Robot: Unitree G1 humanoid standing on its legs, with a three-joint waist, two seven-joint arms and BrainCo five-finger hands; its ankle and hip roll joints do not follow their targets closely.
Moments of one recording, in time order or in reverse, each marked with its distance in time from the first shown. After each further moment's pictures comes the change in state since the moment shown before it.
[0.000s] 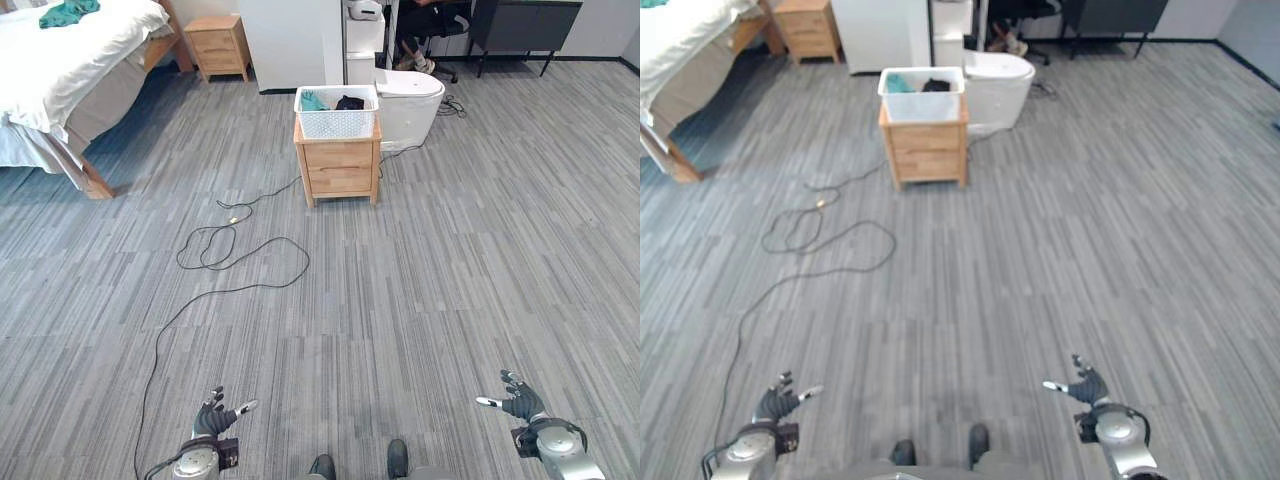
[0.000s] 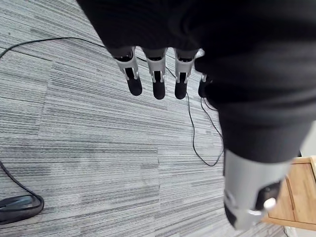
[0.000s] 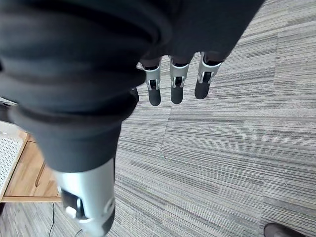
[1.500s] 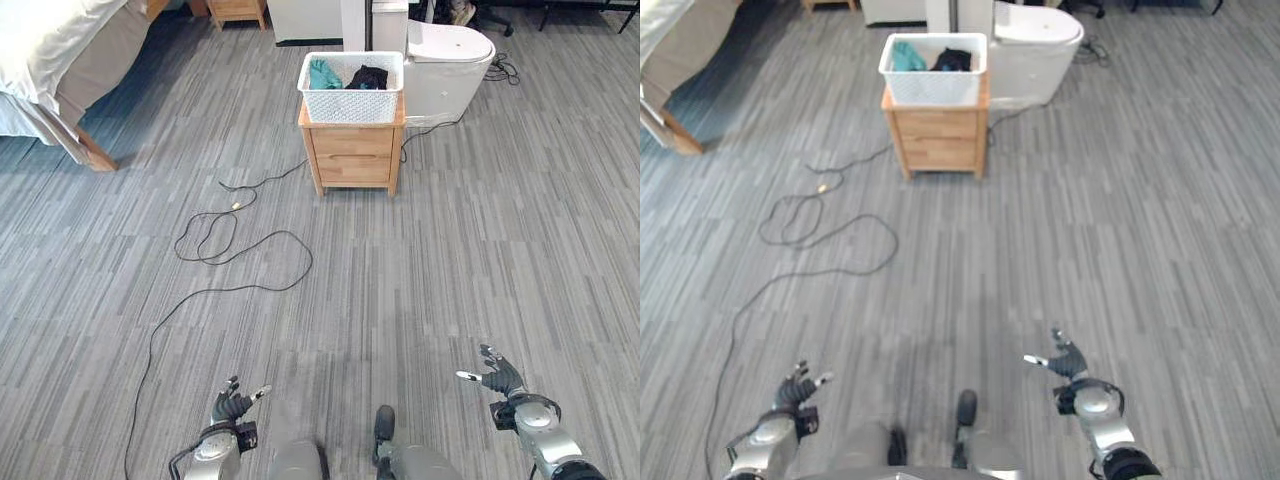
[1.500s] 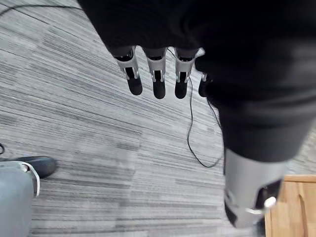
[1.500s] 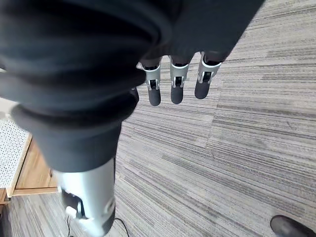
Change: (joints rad) left arm -0.093 -0.066 -0.023 0.046 -0.065 -0.005 0.029; right arm -0.087 0.039 0.043 -0.029 0.029 -0.001 -0.029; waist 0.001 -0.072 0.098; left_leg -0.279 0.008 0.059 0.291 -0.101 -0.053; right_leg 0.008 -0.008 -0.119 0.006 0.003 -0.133
